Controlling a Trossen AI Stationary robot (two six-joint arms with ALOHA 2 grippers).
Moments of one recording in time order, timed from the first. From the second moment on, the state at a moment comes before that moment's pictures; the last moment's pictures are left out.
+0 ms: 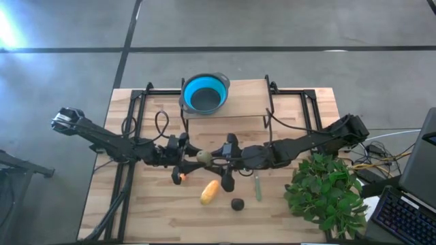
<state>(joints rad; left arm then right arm) -0.35 1.13 0.65 0.66 -0.30 -0.36 0.29 1.67 1.38 -0.02 0.35 0.34</state>
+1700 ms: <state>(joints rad) 0.20 1.04 1.13 -0.27 -0.36 -0.18 0.21 1.45 1.38 -0.48 0.37 0.33</state>
